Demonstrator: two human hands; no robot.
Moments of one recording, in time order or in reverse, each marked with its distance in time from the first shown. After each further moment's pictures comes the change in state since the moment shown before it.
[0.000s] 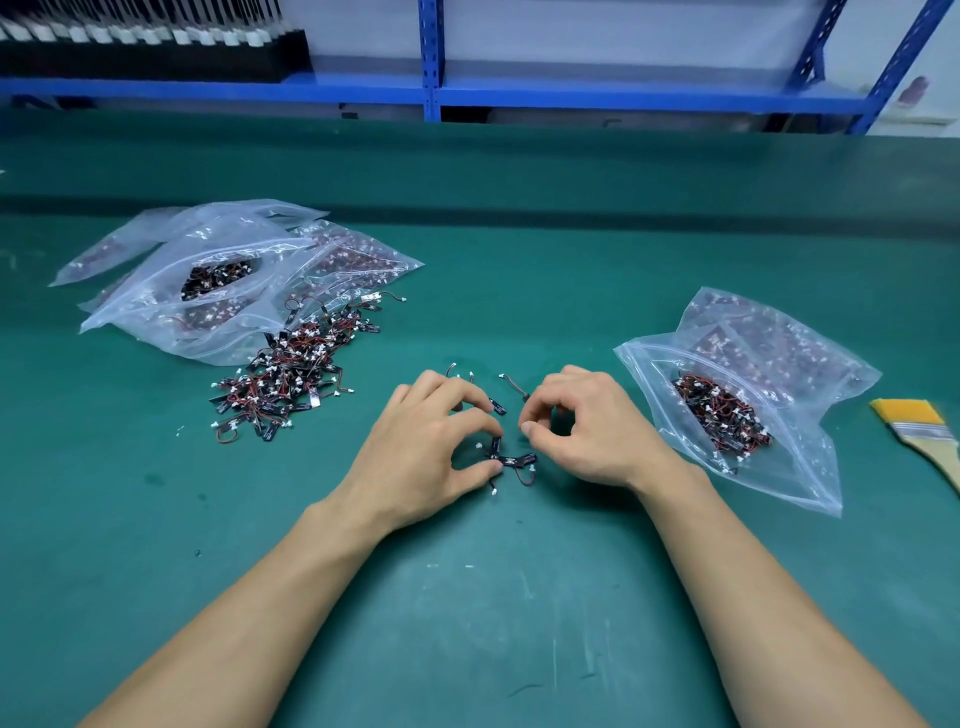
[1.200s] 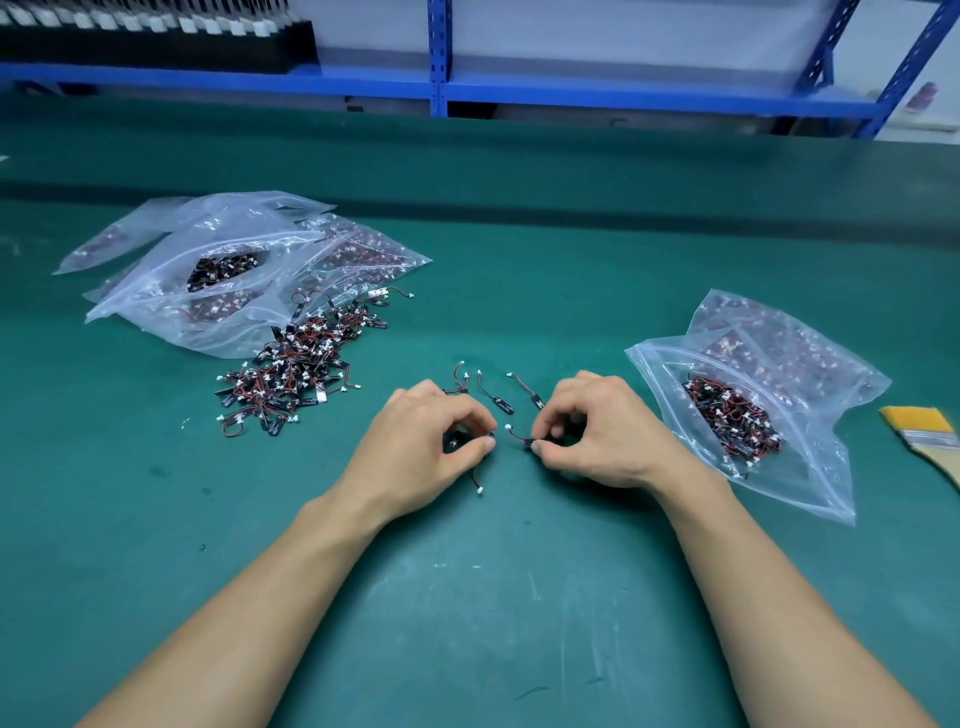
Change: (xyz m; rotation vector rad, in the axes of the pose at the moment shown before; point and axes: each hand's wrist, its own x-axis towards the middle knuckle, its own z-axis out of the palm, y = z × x) left_hand -0.003 -0.008 -0.001 -0.292 0.026 -0.173; right_hand -0.001 0.001 -0.004 -0.024 -0.087 0.045
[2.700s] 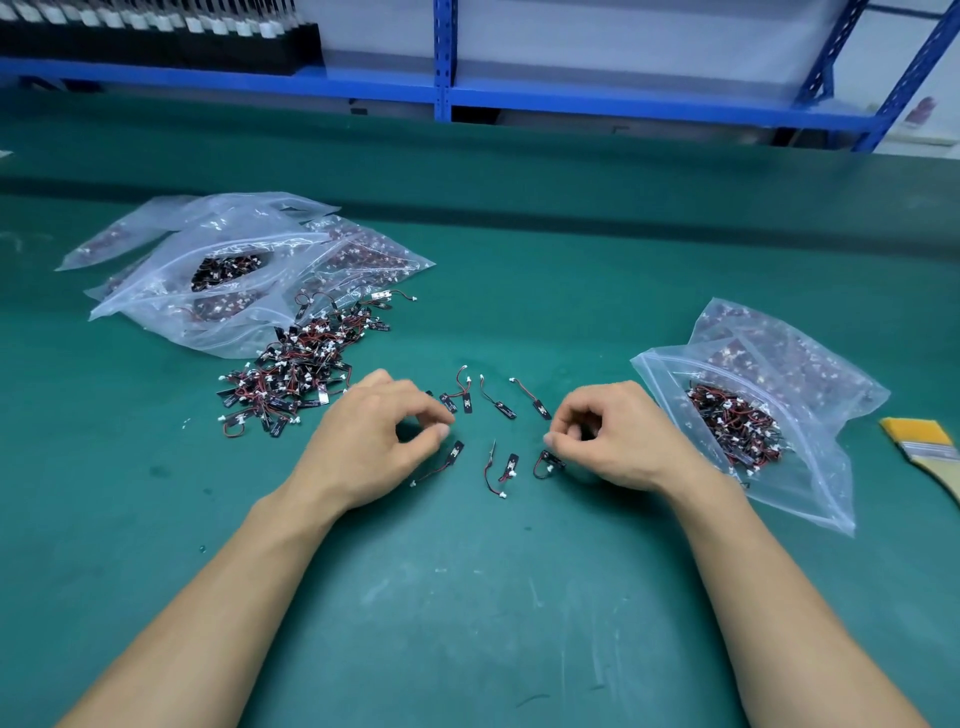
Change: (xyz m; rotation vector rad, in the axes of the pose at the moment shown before) left_hand -0.005 -0.029 -0.026 0.081 0.051 0.014; right_hand 0.000 0.016 -0.003 0.029 0.011 0.125
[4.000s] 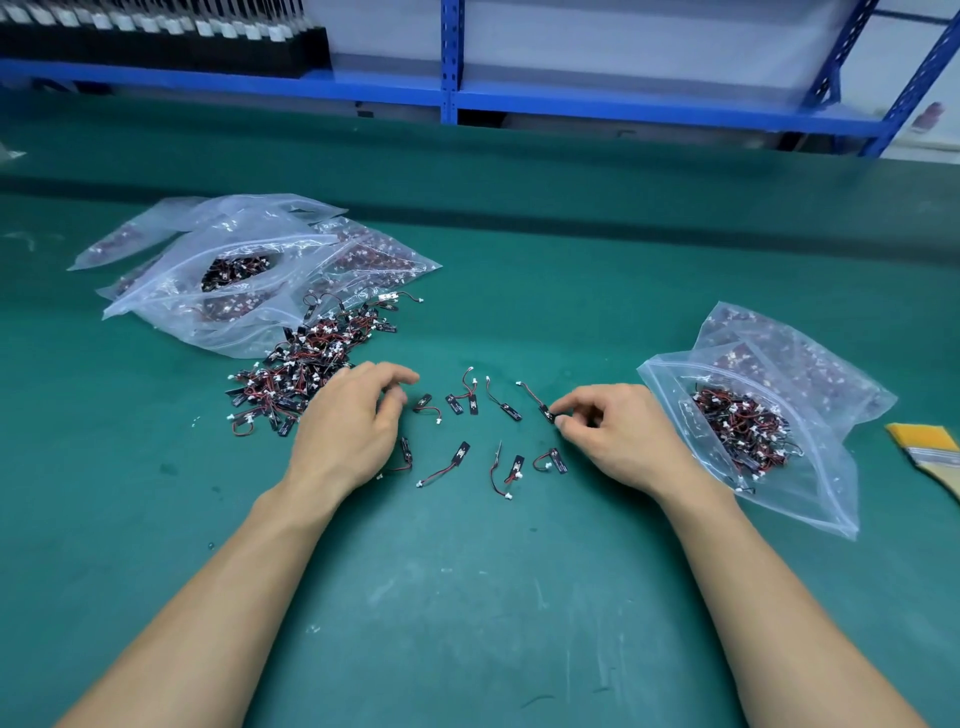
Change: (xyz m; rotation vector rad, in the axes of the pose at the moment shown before) left_hand 0.003 -0.011 -0.003 0.043 0.124 -0.351; right_hand 0.008 0.006 0.012 -0.028 0.110 0.077
